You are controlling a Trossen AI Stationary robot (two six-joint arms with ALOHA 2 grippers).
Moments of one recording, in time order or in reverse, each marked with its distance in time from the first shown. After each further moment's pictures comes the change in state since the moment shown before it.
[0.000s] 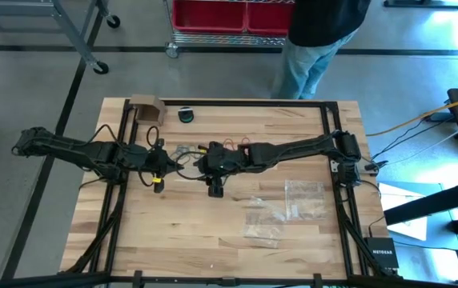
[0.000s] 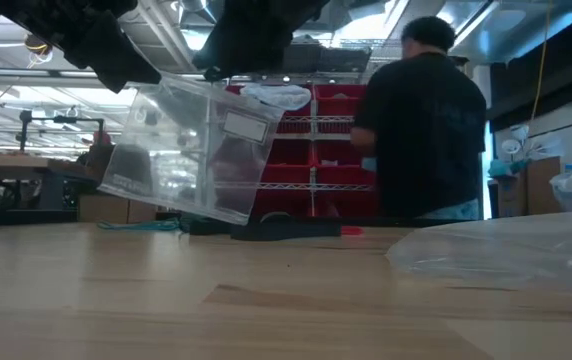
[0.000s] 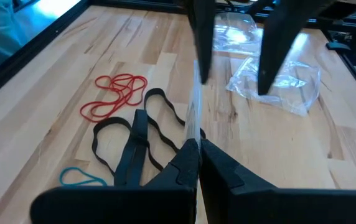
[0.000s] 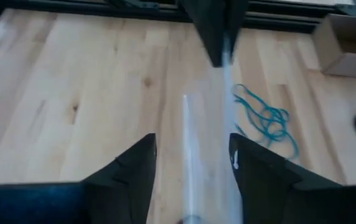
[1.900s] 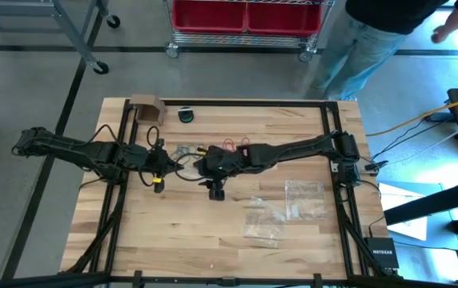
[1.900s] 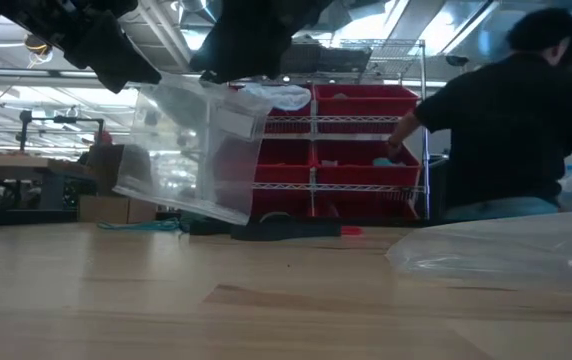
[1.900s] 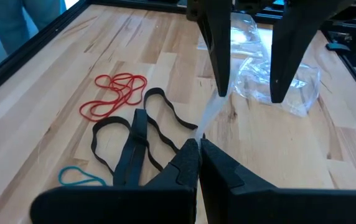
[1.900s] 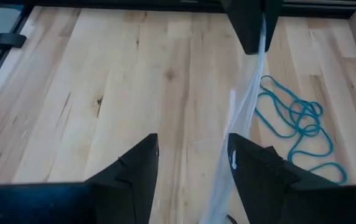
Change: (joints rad) left arm 0.000 0.000 0.000 0.001 -0.001 -0.010; right arm 0.001 0.022 0.002 0.003 -0.103 0.043
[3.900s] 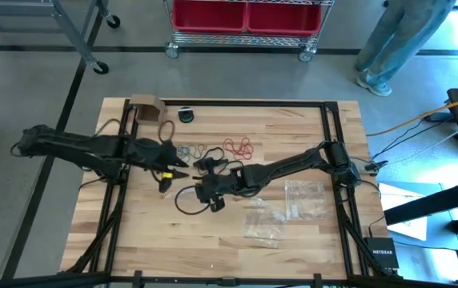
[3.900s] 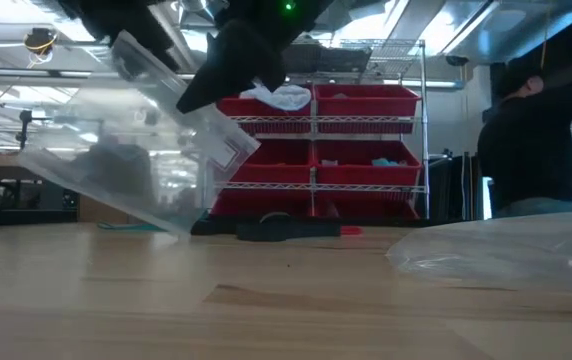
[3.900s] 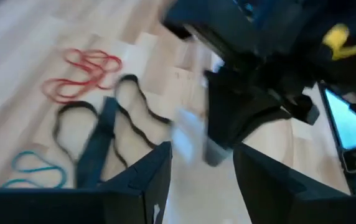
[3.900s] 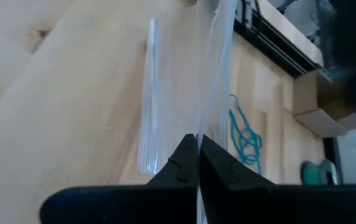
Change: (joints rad) left arm 0.052 0.209 0.235 -0.149 0.181 -0.175; right arm 0.117 0.103 0.000 0.085 0.355 -0.457
